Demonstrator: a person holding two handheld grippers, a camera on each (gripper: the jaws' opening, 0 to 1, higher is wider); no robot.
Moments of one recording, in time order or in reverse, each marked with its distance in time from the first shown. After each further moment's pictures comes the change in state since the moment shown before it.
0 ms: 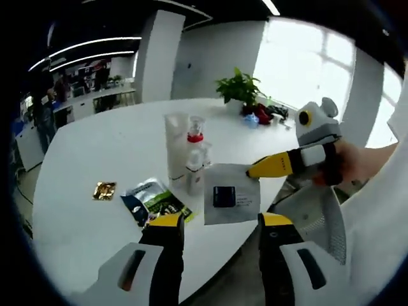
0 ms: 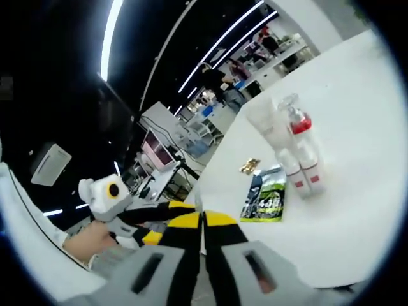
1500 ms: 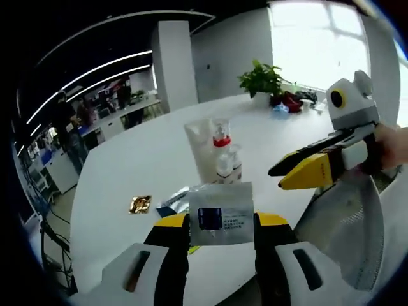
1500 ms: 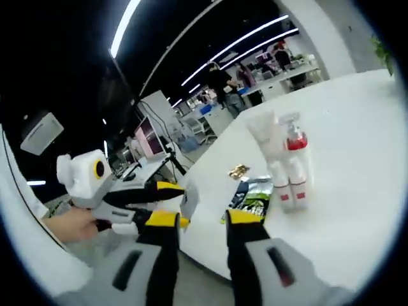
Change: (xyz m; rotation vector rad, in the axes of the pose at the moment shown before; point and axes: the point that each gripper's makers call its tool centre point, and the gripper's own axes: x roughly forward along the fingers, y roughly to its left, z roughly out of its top) left arm 0.007 0.023 0.013 0.253 0.005 0.381; right arm 0.003 -0.010 -0.002 -0.154 0.013 -0.073
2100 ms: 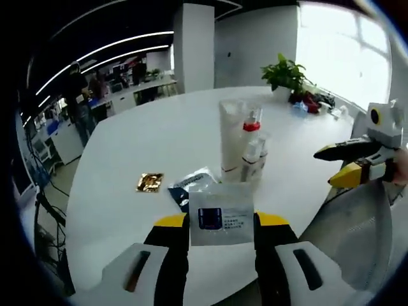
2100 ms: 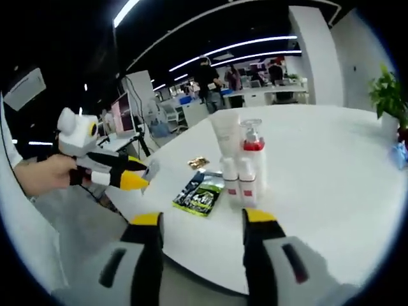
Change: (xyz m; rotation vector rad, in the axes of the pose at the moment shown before) left arm 0.011 0.040 -0.022 -0.134 0.094 0.056; right arm -0.039 -0.047 -0.012 -0.230 0.066 -0.204
